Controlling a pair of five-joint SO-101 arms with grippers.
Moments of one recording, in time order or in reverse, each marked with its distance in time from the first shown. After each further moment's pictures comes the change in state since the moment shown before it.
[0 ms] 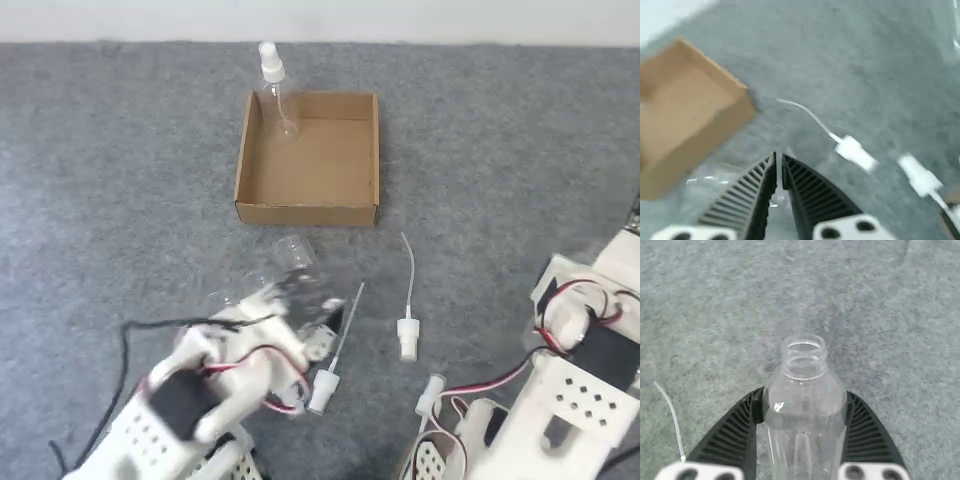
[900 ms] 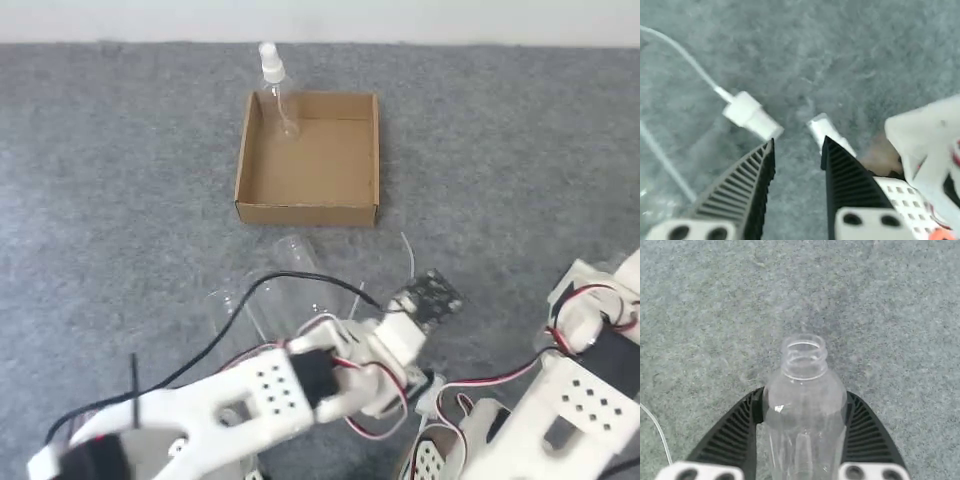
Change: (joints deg) left arm 20.5 44.4 -8.0 -18.3 20.5; right arm 5.4 0.0 0.0 -0.5 -1.6
